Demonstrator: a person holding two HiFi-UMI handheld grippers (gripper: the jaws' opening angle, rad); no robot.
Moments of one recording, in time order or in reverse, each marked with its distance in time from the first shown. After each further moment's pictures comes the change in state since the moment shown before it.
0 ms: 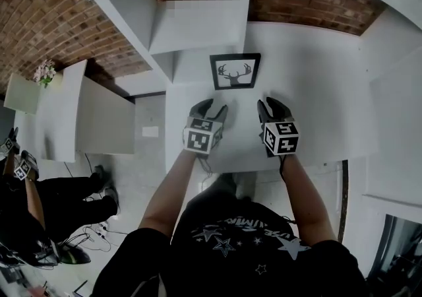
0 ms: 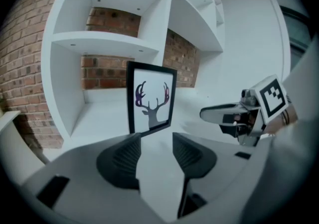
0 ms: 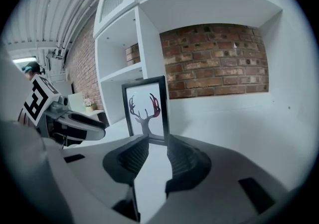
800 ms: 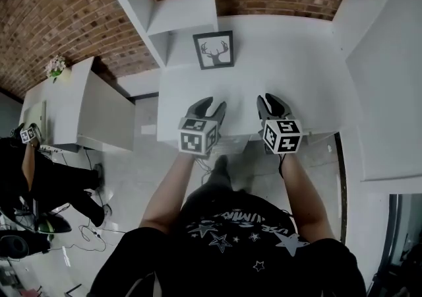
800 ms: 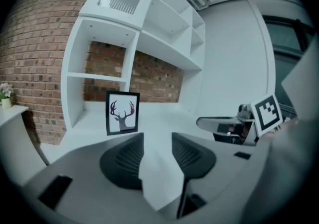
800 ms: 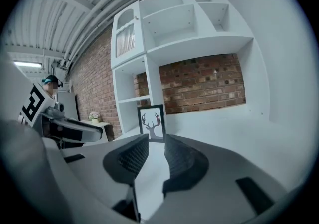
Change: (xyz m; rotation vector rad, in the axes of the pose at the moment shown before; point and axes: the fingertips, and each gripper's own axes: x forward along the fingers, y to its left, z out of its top) left arm -0.115 -0.136 -0.003 -0.028 -0.179 -0.017; right arm -0.175 0.010 -0.008 0.027 -0.181 -0.017
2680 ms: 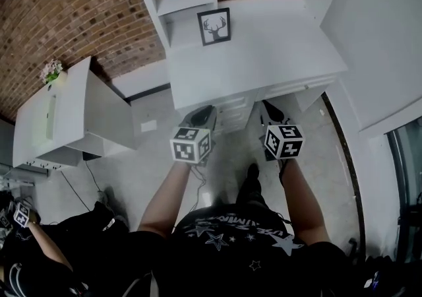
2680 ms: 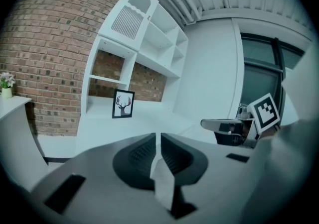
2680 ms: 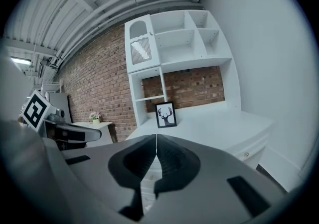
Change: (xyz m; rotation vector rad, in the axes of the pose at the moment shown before) left arm -0.207 -0.008 -0.084 0.005 -0.024 -0.186; right arm -0.167 0.171 -0.052 0.055 -0.005 -0.179
